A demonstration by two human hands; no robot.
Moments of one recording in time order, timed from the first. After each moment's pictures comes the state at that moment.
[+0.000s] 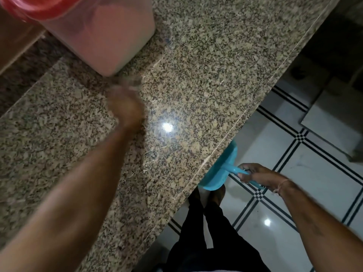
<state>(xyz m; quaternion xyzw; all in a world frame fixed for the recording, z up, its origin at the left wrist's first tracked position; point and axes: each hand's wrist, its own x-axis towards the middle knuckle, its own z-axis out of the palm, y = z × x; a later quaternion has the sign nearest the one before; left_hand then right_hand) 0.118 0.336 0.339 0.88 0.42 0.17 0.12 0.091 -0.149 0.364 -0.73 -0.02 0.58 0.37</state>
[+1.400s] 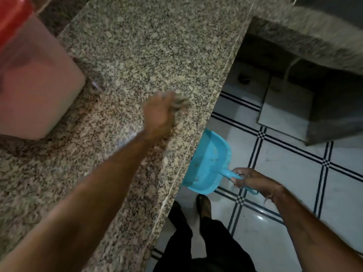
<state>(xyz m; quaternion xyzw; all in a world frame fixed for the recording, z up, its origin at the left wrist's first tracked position) 0.246 0.129 0.470 0.97 -0.02 0.13 0.22 0.138 -0.230 0.386 -0.75 0.09 0.47 0.46</state>
